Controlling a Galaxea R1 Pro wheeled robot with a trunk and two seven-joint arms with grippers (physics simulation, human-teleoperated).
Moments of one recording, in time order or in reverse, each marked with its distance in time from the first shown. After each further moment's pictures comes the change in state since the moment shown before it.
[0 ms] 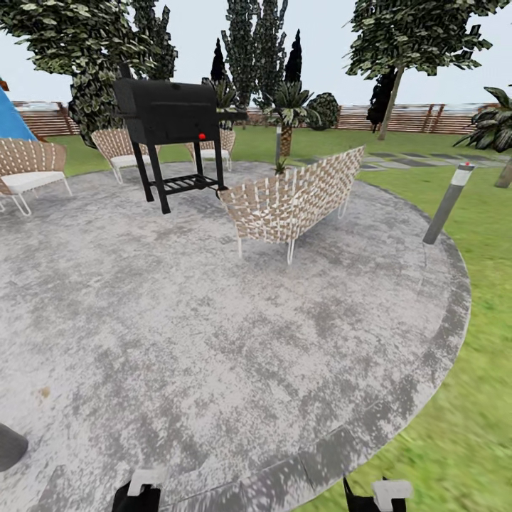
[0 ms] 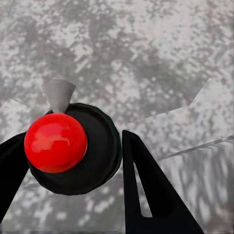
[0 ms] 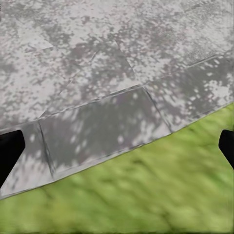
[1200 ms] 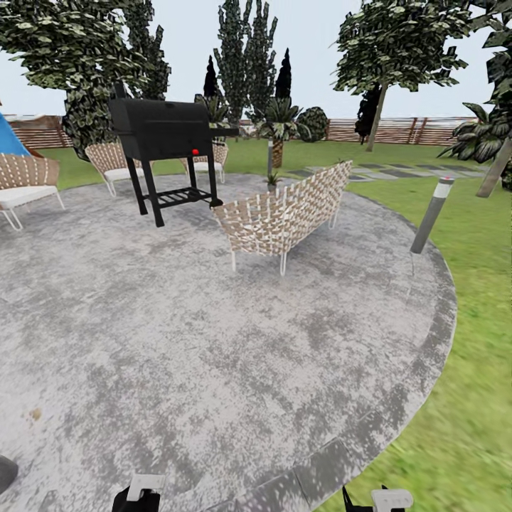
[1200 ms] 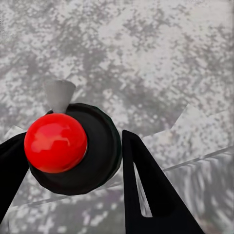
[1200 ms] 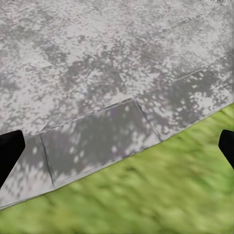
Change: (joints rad) left arm 0.012 -0.001 -0.002 0.001 0.005 -0.001 -0.004; right arm 0.000 0.006 0.003 0.057 0.001 -0.047 0.001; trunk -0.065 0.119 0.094
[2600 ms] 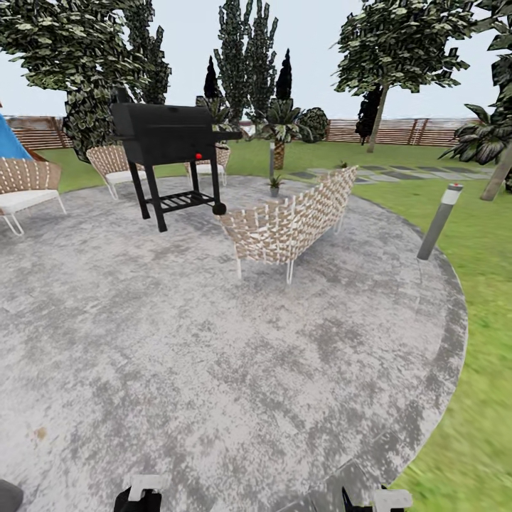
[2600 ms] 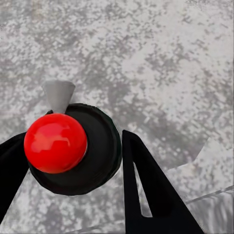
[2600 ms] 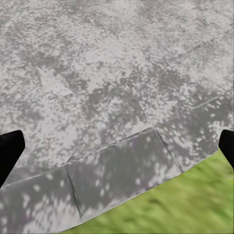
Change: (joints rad) left arm 0.000 -0.006 -0.001 0.000 0.000 0.000 0.000; right arm 0.000 0.000 0.003 0.000 0.004 0.001 0.000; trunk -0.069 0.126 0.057
